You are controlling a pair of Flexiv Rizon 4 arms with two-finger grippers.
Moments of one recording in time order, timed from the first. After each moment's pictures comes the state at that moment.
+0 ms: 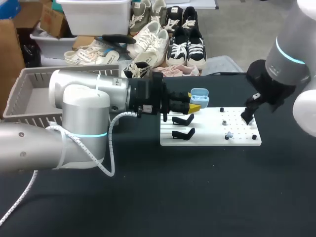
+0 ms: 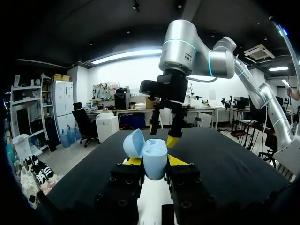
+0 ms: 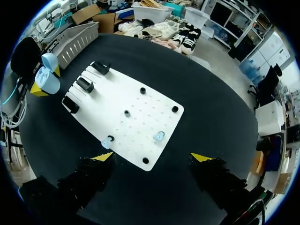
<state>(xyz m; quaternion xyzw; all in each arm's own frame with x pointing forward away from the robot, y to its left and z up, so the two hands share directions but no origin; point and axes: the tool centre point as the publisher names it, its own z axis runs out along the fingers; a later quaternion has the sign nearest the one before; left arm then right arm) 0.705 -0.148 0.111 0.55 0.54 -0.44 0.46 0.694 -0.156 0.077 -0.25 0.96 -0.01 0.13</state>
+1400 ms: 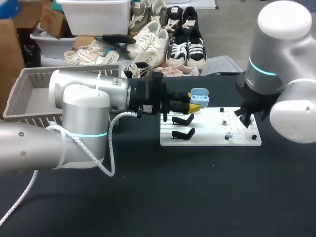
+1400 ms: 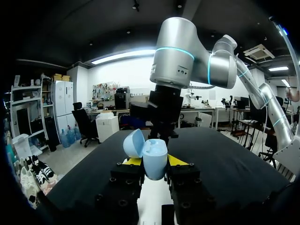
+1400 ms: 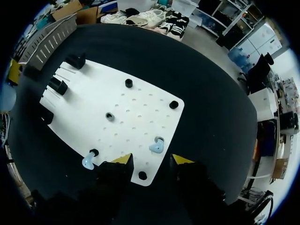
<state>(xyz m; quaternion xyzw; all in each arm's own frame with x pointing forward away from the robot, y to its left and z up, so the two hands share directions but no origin) 0.705 -0.148 0.111 0.55 0.54 -0.44 0.46 0.711 -0.155 0.034 -0.20 0.97 -0.07 0.10</state>
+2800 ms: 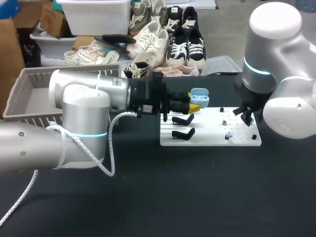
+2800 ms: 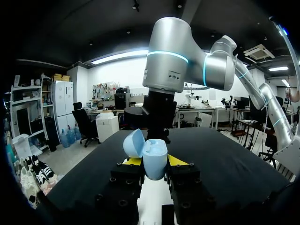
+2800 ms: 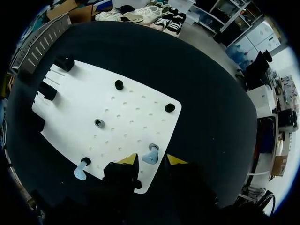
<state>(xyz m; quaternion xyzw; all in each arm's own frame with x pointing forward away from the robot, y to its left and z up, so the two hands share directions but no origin) 0.705 -0.148 0.111 0.55 0.54 -0.44 0.46 0.724 -0.160 0.024 -0.19 0.97 -0.08 0.09</state>
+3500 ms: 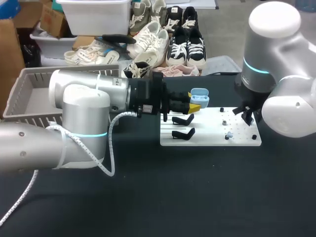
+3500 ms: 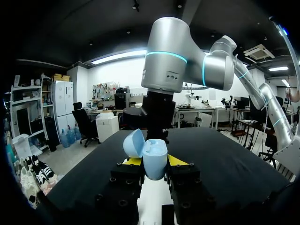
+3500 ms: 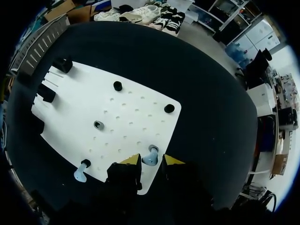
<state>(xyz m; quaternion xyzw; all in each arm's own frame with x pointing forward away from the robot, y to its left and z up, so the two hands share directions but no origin) 0.705 -0.148 0.111 0.55 0.54 -0.44 0.46 0.726 -0.159 0.023 -0.19 0.98 -0.08 0.09</state>
